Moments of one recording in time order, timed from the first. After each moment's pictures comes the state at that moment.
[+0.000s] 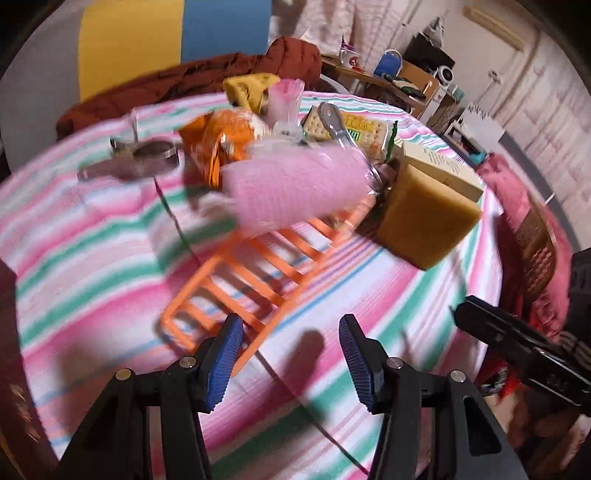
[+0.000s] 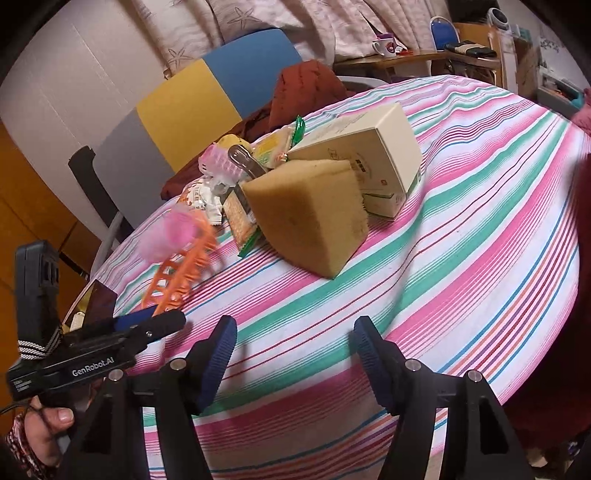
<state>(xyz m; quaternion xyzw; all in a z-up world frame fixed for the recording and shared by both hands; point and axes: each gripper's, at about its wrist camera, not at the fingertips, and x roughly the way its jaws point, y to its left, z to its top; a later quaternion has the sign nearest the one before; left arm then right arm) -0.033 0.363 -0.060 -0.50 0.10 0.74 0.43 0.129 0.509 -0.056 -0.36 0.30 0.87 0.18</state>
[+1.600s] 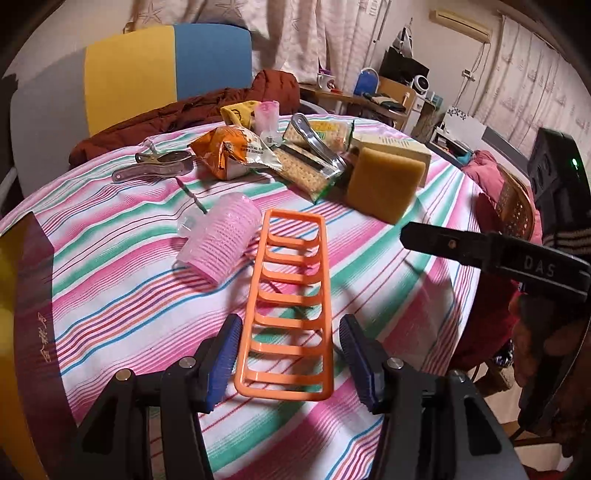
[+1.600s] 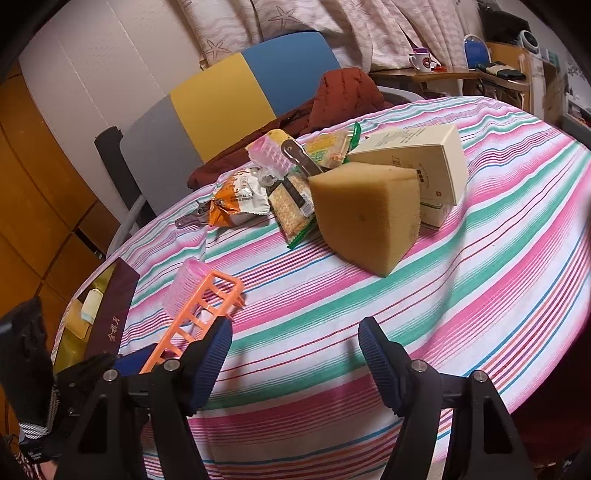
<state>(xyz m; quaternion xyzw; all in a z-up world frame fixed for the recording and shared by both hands) 0.033 0.301 -0.050 -0.41 0.14 0.78 0.45 0.120 0.472 -0.043 -0.35 0.26 0.89 0.13</state>
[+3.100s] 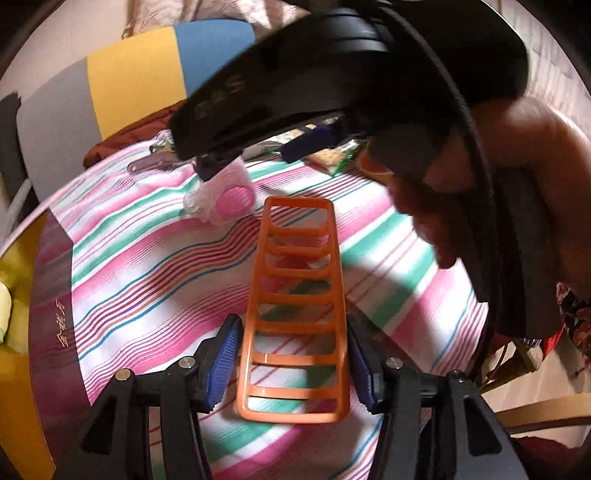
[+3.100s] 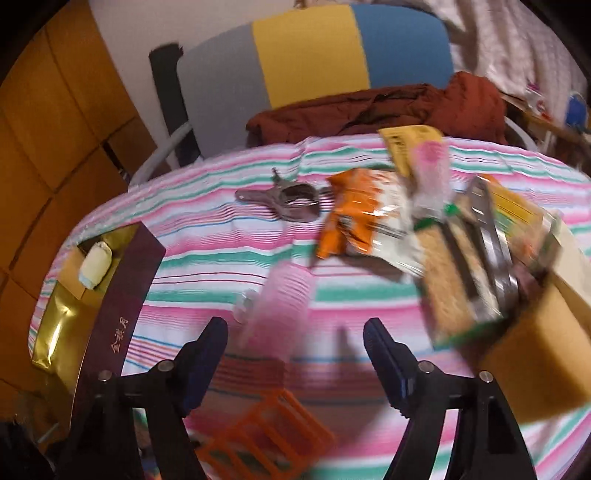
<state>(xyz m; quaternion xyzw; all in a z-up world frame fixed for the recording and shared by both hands) 0.040 0.293 -0.062 -0.42 0.17 0.79 0.41 -0.058 0.417 -0.041 -0.46 0.12 0.88 0.01</state>
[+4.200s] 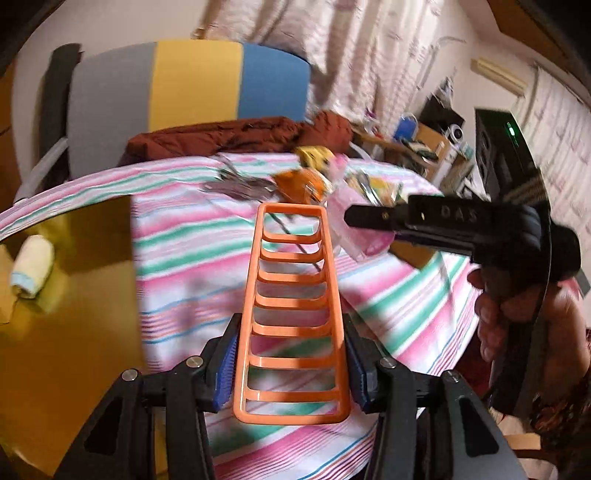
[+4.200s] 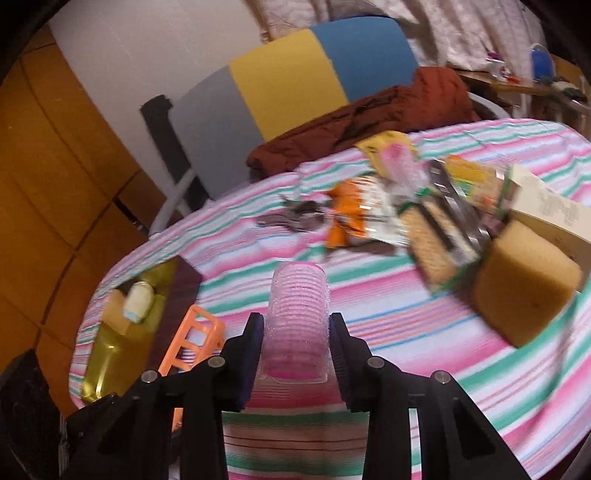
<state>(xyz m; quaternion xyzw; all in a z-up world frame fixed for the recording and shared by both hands) 0.001 0.207 -0.006 -0.40 0.03 0.83 0.39 0.015 0.411 -0.003 -0.37 0.24 0.90 0.02</state>
